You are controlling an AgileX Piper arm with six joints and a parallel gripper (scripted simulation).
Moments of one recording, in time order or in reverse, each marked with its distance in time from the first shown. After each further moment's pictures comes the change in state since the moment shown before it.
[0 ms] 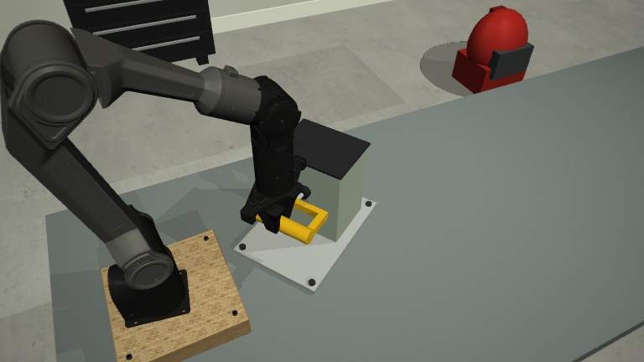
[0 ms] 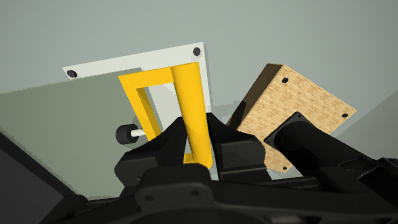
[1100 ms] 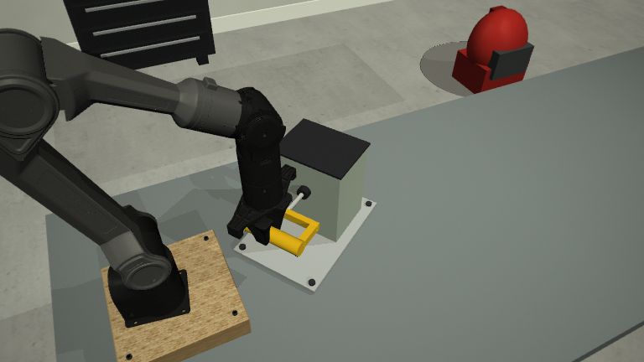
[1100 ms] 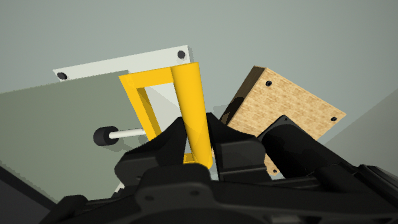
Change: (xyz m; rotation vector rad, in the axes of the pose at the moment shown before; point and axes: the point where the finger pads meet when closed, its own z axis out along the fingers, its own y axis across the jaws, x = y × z) arm 0.000 -0.028 0.000 -0.024 -0.002 0.001
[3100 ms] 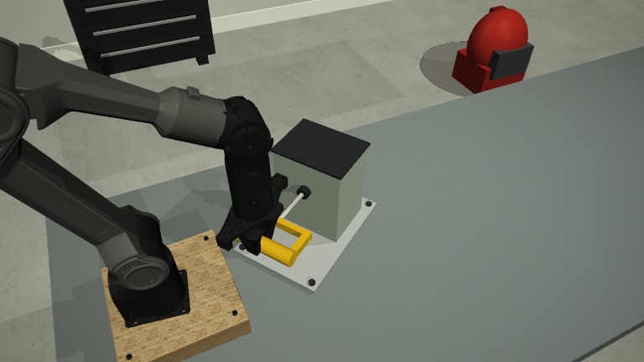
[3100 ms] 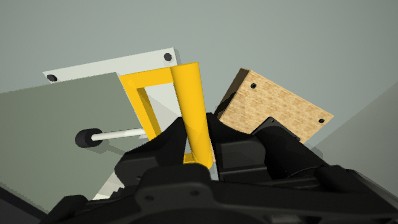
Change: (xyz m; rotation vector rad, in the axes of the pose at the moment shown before) arm 0.000 -0.023 -0.001 -0.007 0.001 0.002
